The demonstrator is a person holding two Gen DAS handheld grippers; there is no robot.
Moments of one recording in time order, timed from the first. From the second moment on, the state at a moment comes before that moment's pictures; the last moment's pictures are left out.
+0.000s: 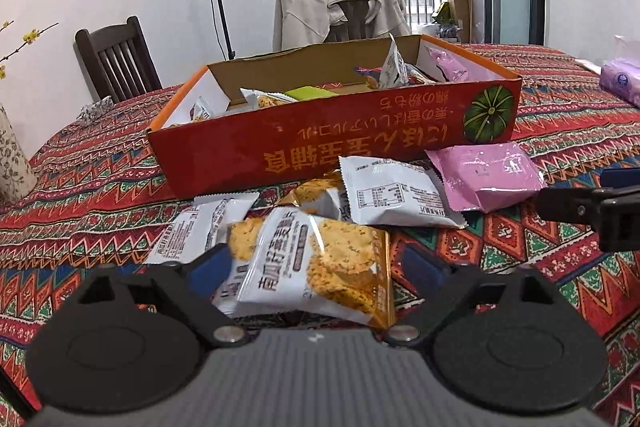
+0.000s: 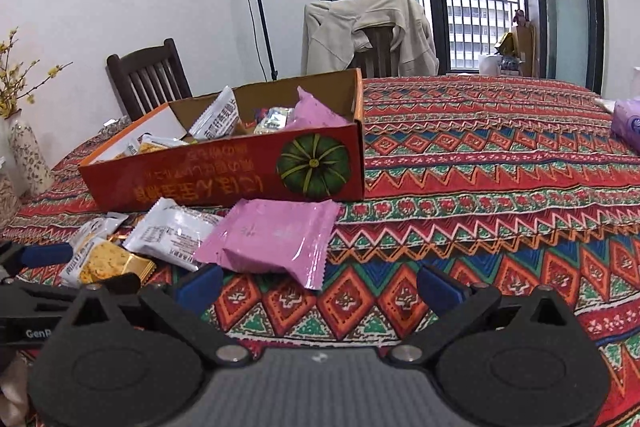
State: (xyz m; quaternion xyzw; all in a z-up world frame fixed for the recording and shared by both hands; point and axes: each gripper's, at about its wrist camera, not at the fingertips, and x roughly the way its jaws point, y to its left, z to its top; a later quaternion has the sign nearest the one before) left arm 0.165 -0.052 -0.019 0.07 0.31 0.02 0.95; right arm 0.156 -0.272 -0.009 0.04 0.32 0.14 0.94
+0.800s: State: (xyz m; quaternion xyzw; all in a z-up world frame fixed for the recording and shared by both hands) left arm 0.151 -0.057 -0.015 0.09 0.25 0.04 0.96; right arm 0.151 -0.270 -0.012 0.04 0.31 0.14 0.94
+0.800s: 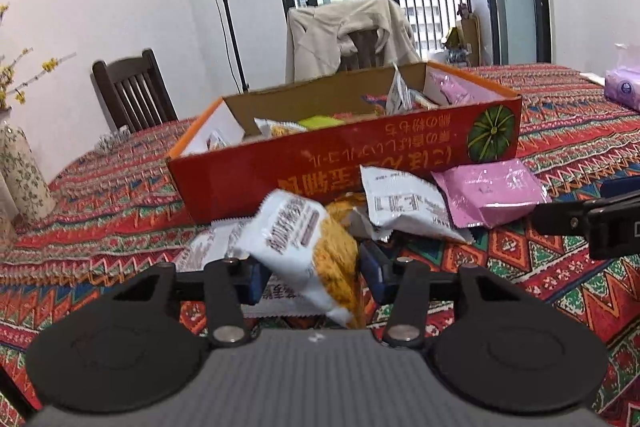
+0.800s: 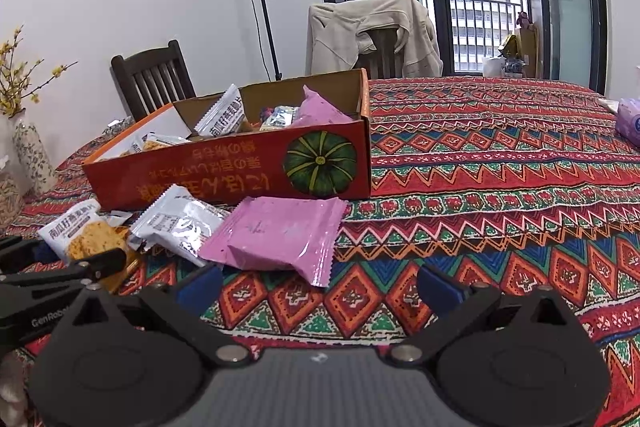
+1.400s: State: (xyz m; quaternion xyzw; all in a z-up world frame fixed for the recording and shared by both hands) left arm 0.150 -0.063 -0.017 0.09 0.25 0.01 0.96; right arm 0.152 -0.270 -0.013 0.04 0.31 0.14 0.94
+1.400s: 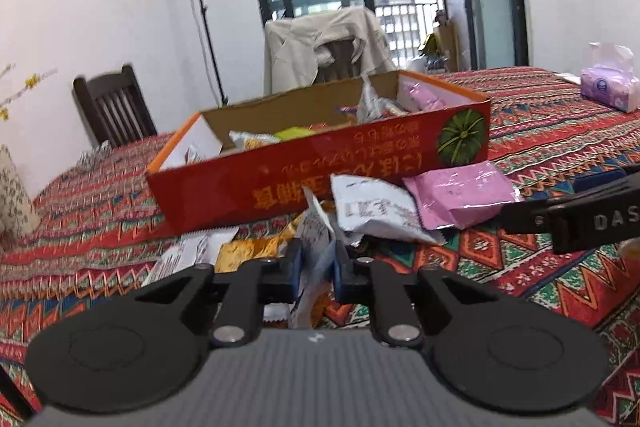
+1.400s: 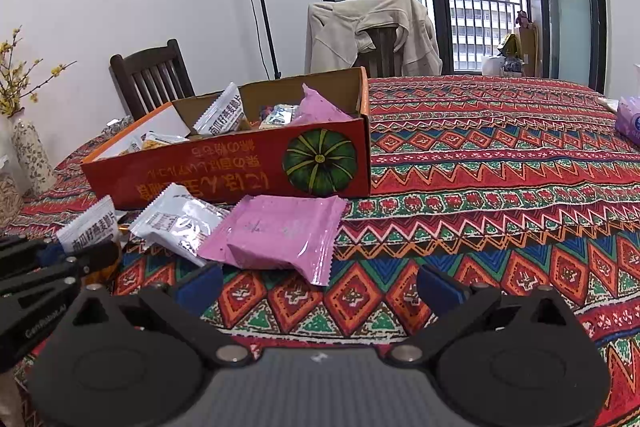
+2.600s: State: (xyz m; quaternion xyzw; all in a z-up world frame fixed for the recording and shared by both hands) left arm 0.147 0.019 0.025 -0.01 0.19 0.06 0.98; right arm 0.154 -0.265 -0.017 0.04 0.31 0.13 0.94
